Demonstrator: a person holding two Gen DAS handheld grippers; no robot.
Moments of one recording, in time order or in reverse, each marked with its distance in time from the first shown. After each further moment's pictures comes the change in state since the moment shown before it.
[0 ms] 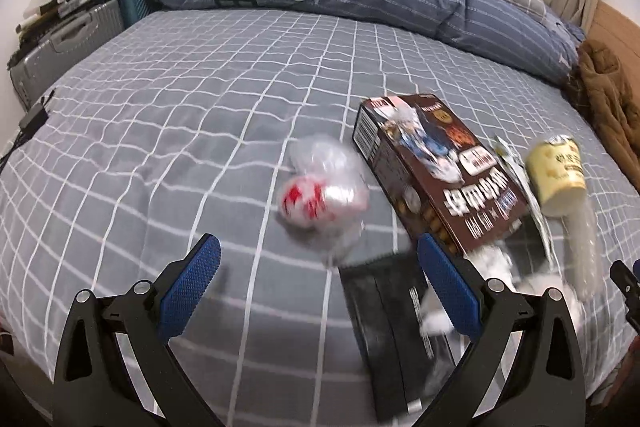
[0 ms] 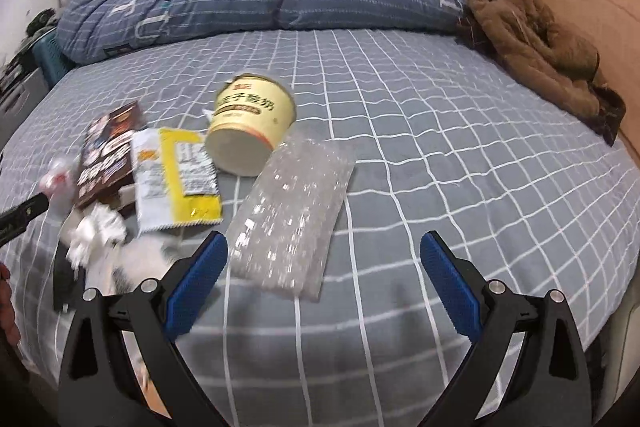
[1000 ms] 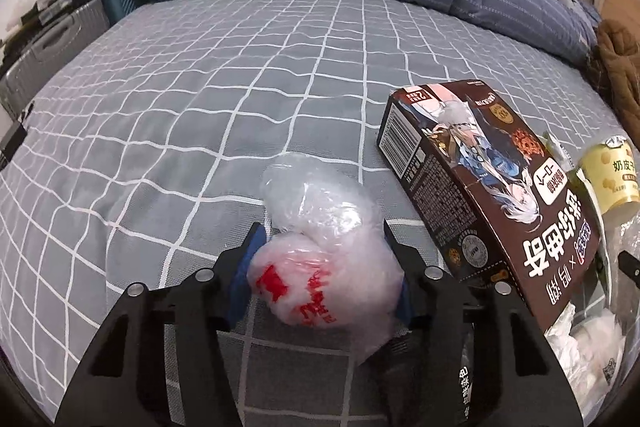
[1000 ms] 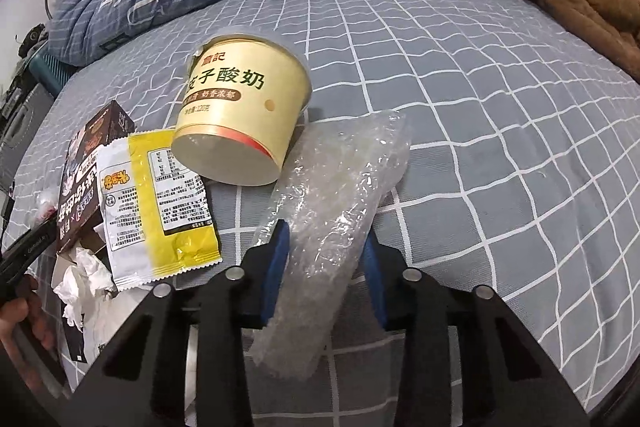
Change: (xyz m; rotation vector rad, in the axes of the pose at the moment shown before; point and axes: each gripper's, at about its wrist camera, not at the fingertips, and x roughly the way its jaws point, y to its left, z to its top) left arm 0.067 0.000 0.023 0.047 0.061 0.036; right arm 0.070 0.006 0.022 0.067 0.162 0.133
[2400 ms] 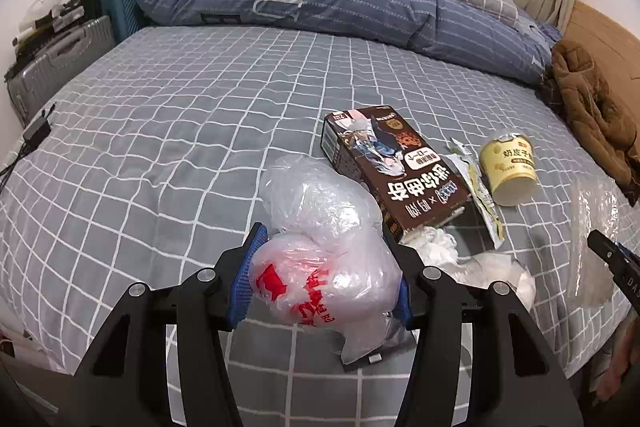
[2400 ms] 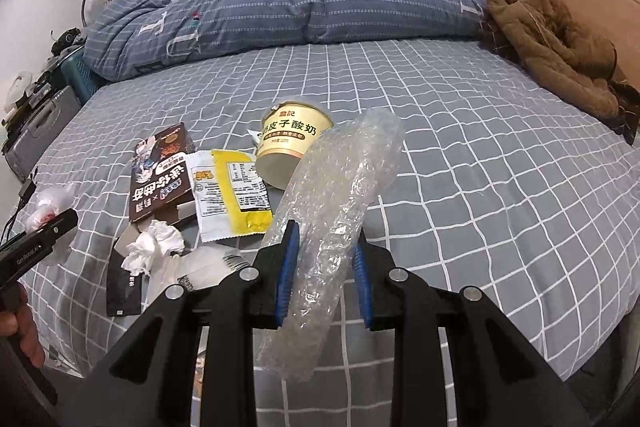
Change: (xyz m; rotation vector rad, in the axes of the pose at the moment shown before) left arm -0.124 -0.009 -0.043 -0.010 -0.100 -0.091; right arm -0.115 0.016 -0.041 -0.077 -0.198 -0.006
